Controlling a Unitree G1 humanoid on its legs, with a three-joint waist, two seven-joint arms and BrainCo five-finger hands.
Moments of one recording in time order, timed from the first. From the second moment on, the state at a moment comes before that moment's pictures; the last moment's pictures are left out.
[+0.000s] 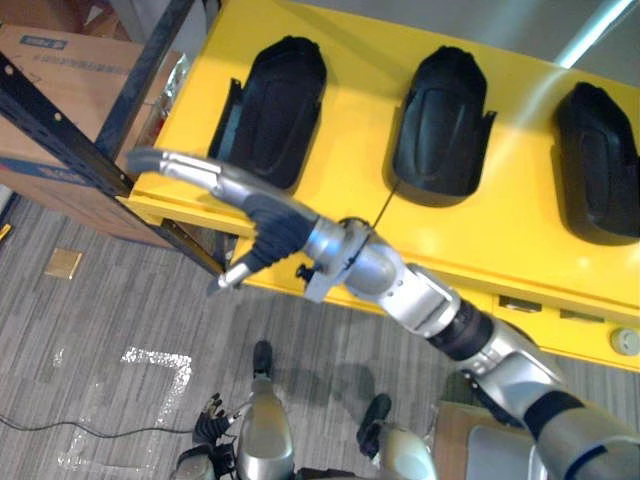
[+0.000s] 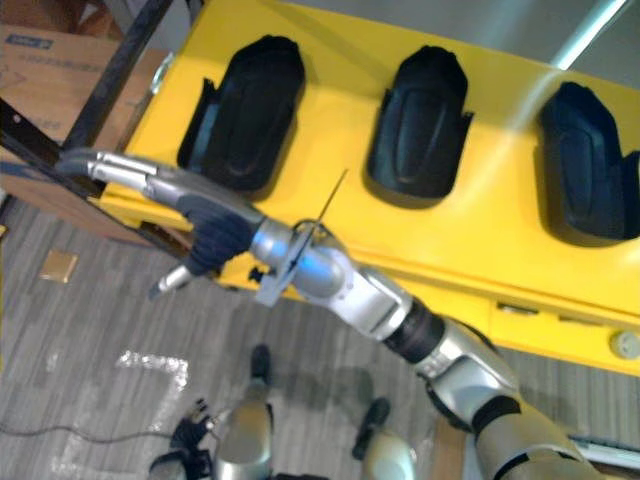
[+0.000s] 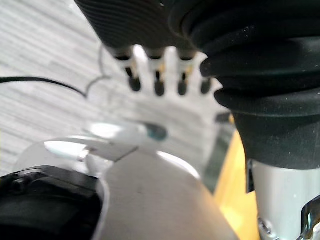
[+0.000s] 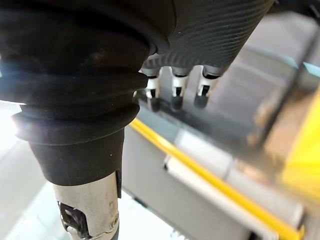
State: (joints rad) left arm 0.18 0.13 0.08 0.71 -0.22 -0.10 0.06; right arm -0.90 -0.27 0.72 -0.11 0.10 -0.11 0.11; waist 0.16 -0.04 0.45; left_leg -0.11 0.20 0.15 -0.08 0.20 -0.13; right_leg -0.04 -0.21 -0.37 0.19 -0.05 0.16
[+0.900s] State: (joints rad) left arm -0.11 0.11 -0.16 0.78 -0.28 -0.13 0.15; right arm -0.84 -0.15 0.74 -0.02 0.13 -0.08 0.40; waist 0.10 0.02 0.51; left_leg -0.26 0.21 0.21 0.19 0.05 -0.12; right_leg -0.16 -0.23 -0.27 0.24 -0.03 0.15
